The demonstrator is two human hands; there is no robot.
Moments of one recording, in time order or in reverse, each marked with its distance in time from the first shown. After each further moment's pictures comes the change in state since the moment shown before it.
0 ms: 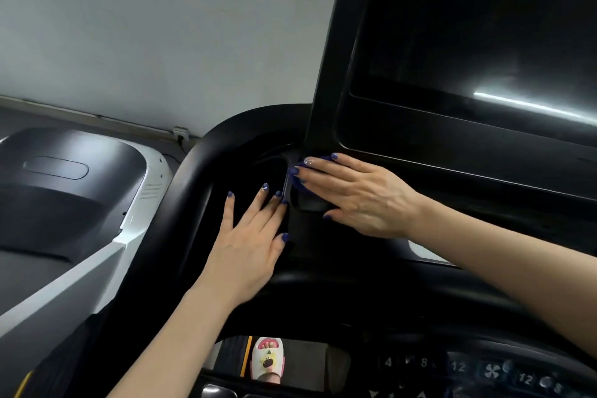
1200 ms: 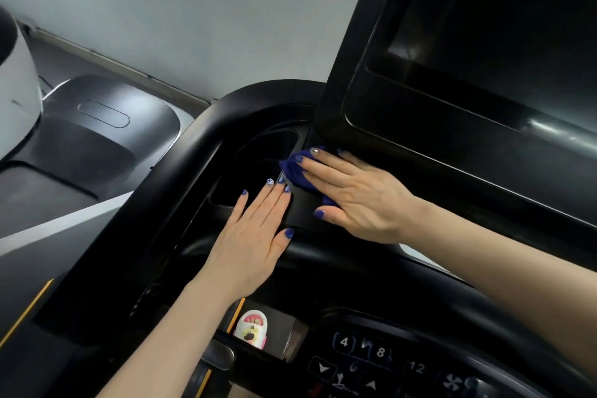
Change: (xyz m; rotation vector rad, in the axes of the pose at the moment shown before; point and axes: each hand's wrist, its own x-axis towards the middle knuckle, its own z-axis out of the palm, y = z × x) left_hand -0.031 0.058 0.012 -0.187 -0.032 -0.235; right_hand -0.013 -0.010 -0.002 0.270 -0.212 -0.012
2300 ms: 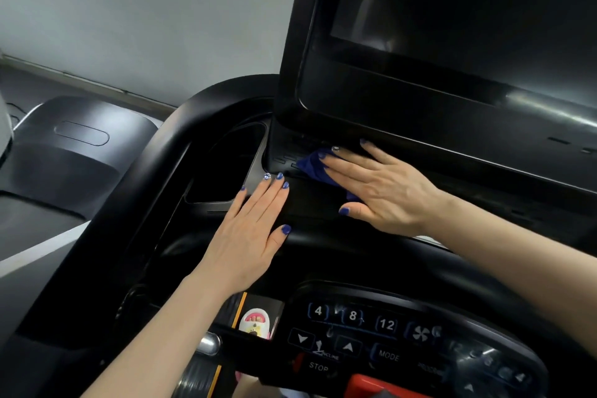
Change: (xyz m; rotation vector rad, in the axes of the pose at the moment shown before) left_hand 0.004 0.028 -0.004 -0.016 -0.047 0.104; right_hand -0.077 0.024 0.006 -0.078 0.012 0.084
